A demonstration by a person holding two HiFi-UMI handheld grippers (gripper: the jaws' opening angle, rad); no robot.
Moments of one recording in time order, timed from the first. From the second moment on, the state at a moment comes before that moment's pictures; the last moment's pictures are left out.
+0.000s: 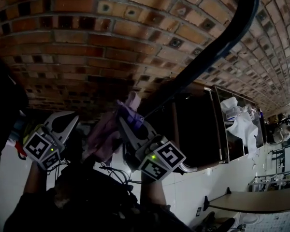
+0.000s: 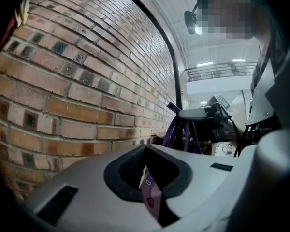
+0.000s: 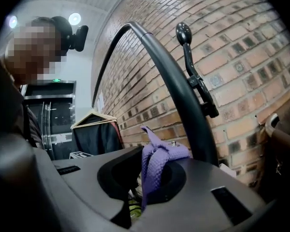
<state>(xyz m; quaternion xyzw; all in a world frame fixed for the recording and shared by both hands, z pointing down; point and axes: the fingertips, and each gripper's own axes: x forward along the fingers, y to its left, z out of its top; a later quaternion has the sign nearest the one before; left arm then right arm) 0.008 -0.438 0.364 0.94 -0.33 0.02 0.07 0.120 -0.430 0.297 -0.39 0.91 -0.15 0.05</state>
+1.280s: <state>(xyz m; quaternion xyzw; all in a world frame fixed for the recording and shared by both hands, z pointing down) 0.006 -0.250 0.403 0.93 -0.35 0.05 0.09 0.178 -0.309 0.408 -0.52 0.85 -0.11 0.00</state>
